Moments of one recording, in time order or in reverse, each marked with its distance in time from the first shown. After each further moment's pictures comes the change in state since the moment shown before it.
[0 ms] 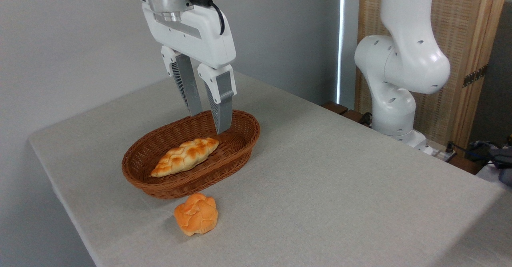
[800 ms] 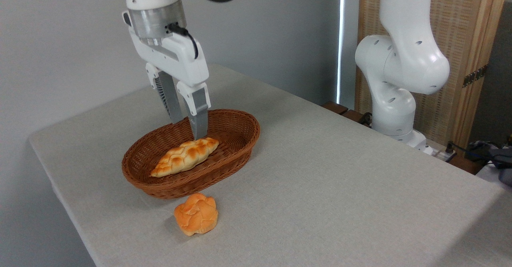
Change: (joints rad) arm -0.039 0.027 -0.122 -0.131 -0.022 0.175 -0.178
